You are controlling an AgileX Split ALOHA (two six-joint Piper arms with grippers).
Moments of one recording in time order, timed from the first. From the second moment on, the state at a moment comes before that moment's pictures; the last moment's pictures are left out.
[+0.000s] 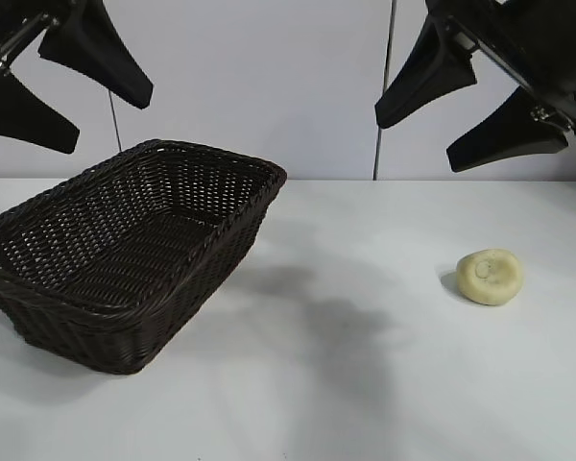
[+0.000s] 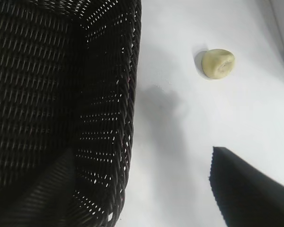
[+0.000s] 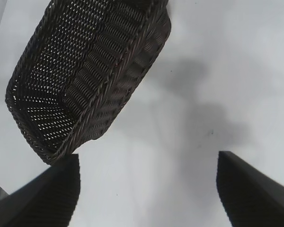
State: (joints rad) left arm -0.25 1.46 -1.02 -0.80 0.69 0.45; right arm 0.18 1.46 -0.99 0.79 0.71 -0.48
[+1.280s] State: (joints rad) left arm -0.42 1.46 -1.07 0.07 0.86 -1.21; right arm 0.18 1.46 -0.99 0.78 0.72 -0.48
